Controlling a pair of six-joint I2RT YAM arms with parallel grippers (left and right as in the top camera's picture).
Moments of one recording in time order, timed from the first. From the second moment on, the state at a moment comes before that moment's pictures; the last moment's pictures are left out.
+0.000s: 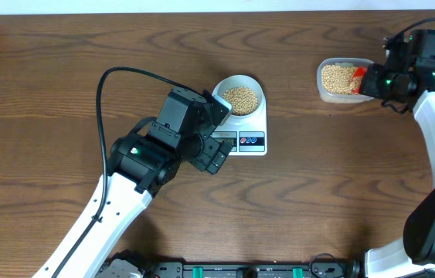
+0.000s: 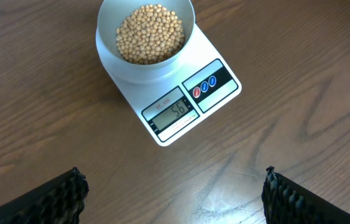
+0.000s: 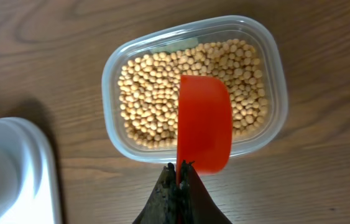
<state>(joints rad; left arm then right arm) -0.53 1.25 1.19 -0.89 0.08 0.12 -0.15 1.71 1.38 -0.67 -0.22 0.14</state>
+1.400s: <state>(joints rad) -0.53 1.25 1.19 -0.89 0.08 0.12 0.07 1.69 1.38 -0.56 -0.09 -0.10</state>
